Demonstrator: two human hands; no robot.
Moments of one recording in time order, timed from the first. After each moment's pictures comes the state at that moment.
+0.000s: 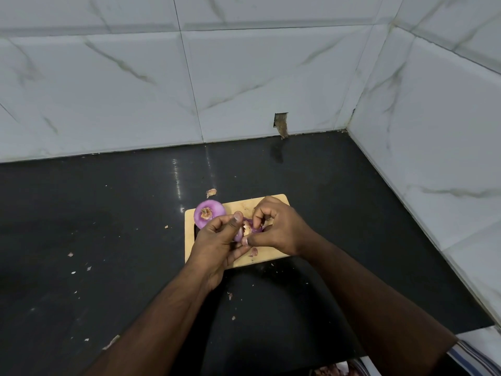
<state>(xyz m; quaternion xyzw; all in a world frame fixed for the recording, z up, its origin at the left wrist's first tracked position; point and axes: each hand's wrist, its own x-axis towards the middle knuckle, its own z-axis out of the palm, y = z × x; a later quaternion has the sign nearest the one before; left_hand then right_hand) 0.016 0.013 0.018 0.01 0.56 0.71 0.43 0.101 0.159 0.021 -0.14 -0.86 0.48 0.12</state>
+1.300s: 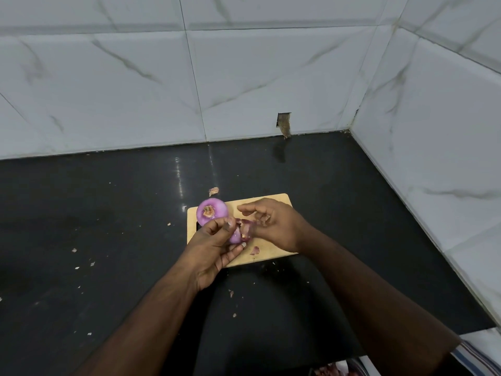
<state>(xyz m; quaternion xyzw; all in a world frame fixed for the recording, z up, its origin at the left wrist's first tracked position) 0.006 -0.003 0.016 -0.01 0.54 0.70 0.47 0.095 0.160 0.024 -0.15 -0.87 0.46 0.06</state>
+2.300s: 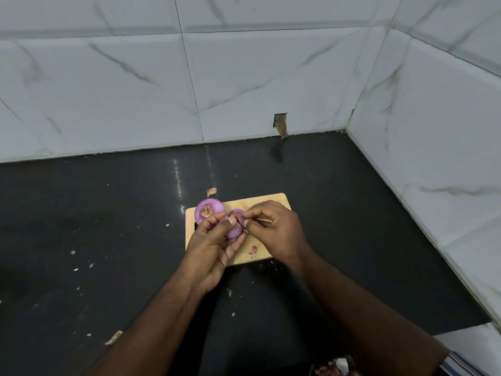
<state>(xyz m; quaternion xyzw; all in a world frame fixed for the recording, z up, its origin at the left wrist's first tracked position) 0.016 0.003 0.014 -0.03 0.46 0.78 0.43 0.102 0.130 0.007 -0.22 -0.79 0.51 0.28</state>
